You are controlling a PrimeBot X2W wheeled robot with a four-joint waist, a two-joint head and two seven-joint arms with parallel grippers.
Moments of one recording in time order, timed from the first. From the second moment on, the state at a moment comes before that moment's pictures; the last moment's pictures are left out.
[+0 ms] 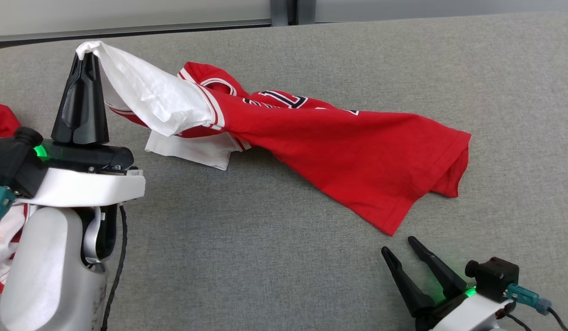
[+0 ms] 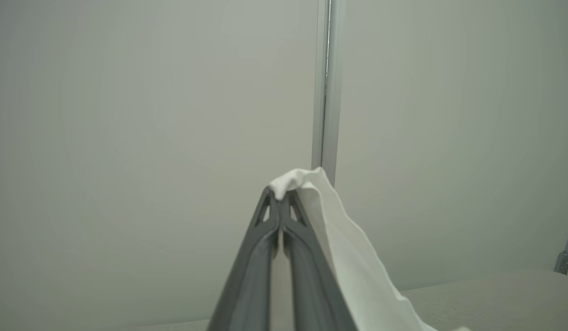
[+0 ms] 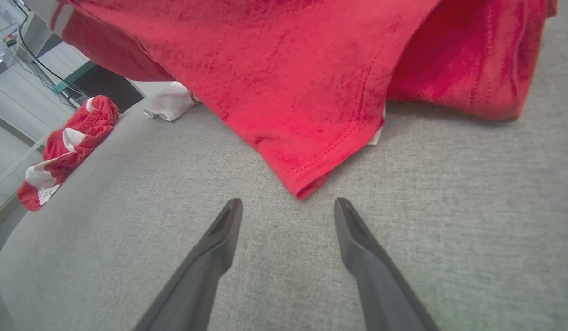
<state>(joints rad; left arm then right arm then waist) -0.44 0.21 -0.09 0.04 -0.32 -0.02 -0.26 -0.15 -0.42 0.66 0.21 0.73 0.13 -0.26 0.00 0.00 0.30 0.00</state>
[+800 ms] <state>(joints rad) -0.45 0.14 -0.03 0.08 -0.27 -0.09 -0.26 -0.25 -0.40 0.67 0.24 0.80 0.13 -0.26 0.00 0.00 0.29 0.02</state>
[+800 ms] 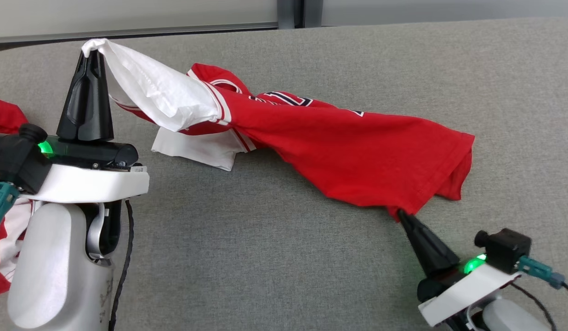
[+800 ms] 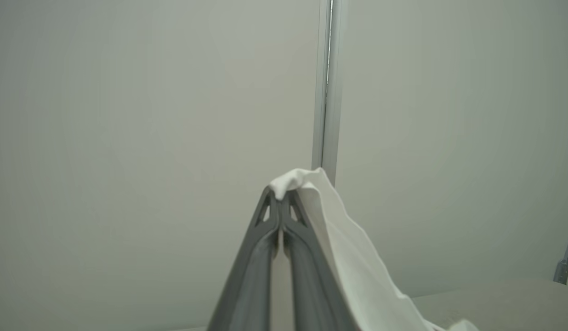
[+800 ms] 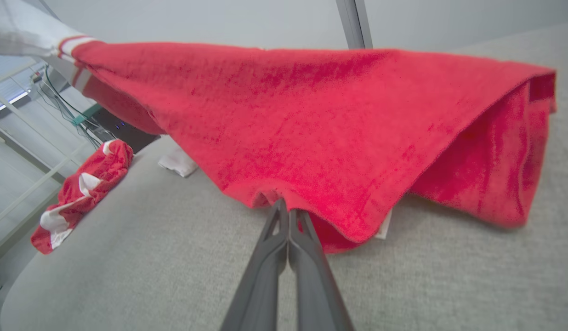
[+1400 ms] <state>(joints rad) -0.86 0.28 -0.09 0.02 -0.36 -0.12 -0.04 -0.68 -0.66 0.42 0.01 0.89 0.13 -0.11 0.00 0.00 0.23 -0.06</state>
